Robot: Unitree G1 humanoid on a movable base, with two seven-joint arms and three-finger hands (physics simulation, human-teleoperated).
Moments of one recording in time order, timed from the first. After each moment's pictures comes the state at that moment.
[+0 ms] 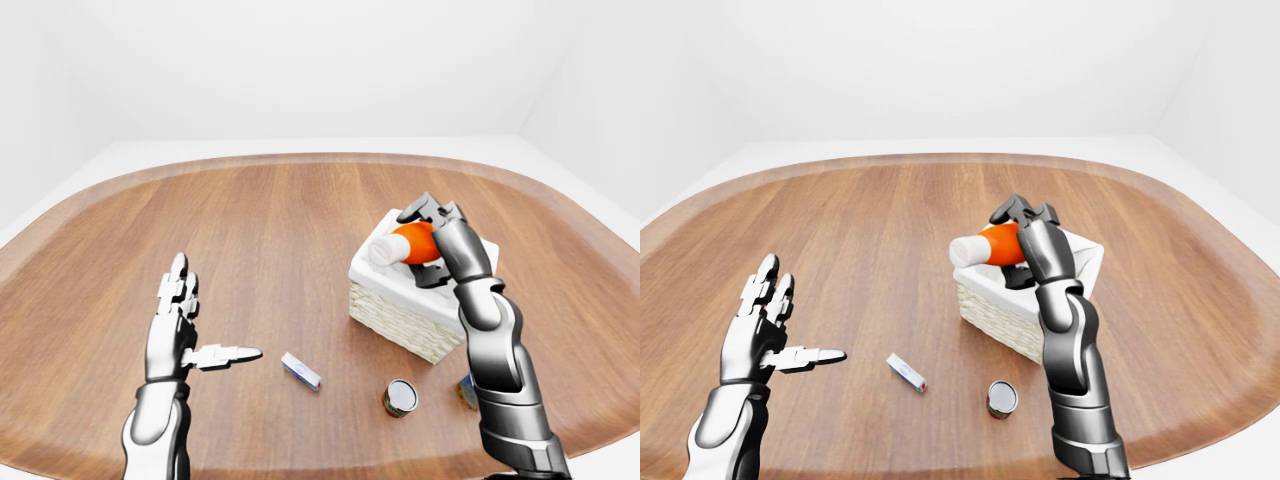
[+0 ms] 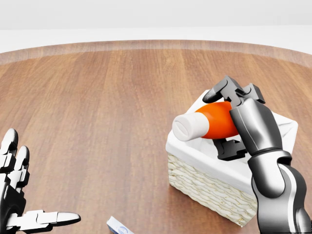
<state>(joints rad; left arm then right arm) 0.20 0.02 0.26 -0.36 0.00 0.05 -0.19 -0.26 -0.16 -0.09 -0.22 -0.73 0.09 0.22</state>
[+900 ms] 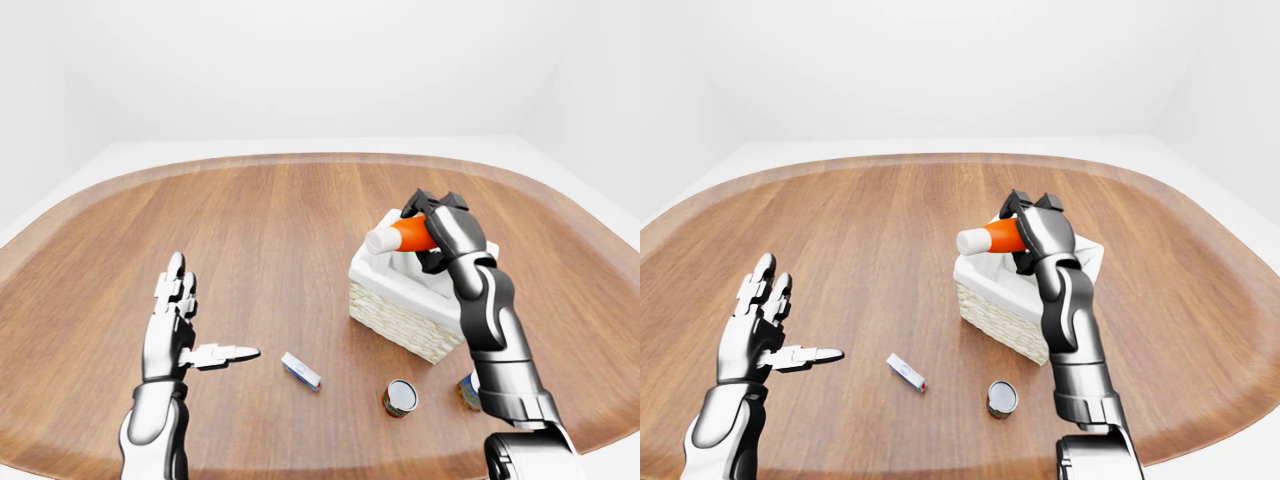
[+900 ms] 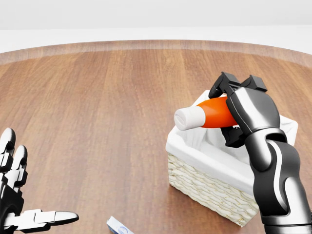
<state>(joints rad) 0.20 0.02 0.27 -0.36 -0.02 0.06 -0.19 -0.44 -0.24 -0.08 0.06 -0.97 0.09 0.23</state>
